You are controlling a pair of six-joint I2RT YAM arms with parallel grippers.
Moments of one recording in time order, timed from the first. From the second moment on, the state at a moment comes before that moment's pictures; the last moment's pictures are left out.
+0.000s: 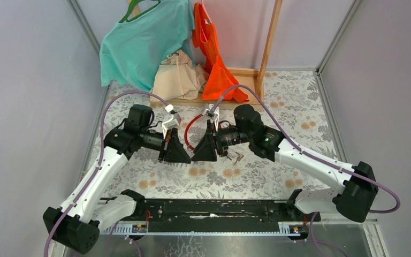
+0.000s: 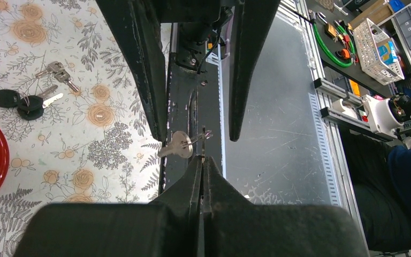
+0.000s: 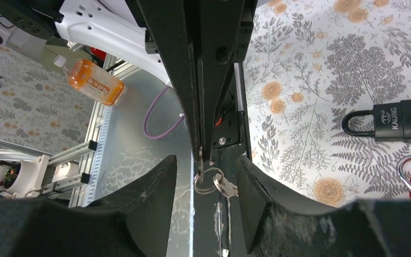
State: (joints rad) left arm -0.37 1.00 0.97 -0.78 1.28 0.25; right arm 0.89 1.28 1.02 -0.02 -0.78 0.36
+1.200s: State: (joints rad) left arm -0.37 1.00 0.99 -0.79 1.29 0.25; right arm 0.89 1.30 0.99 0.10 -0.82 0.44
